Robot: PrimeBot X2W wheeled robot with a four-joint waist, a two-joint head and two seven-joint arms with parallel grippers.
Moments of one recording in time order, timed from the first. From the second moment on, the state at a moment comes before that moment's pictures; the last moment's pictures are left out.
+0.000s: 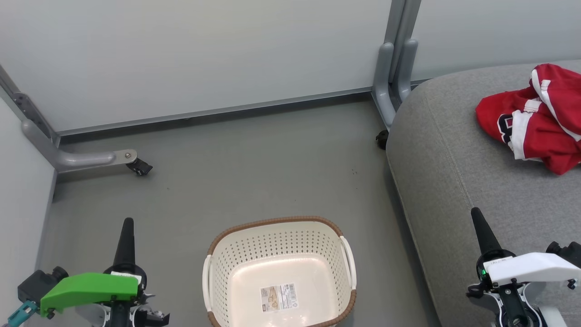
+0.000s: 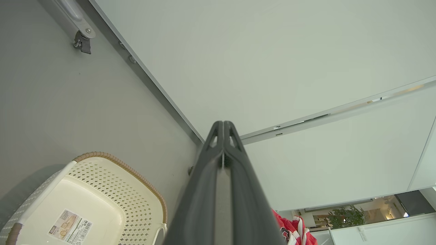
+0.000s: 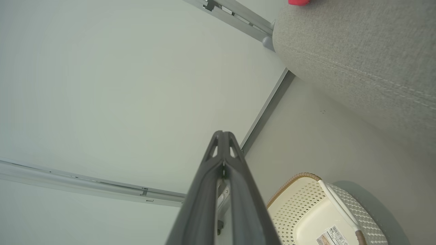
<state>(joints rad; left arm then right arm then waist) -0.07 0.05 0.06 0.23 -1.22 -0.11 0.01 -0.07 -0.05 -0.08 0.21 1.22 0.13 0.01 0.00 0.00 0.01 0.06</state>
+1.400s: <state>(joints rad) -0.10 0.05 0.10 0.24 -1.56 -0.12 0.10 -0.10 -0.05 -0.11 0.24 1.56 0.13 0.10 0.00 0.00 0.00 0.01</state>
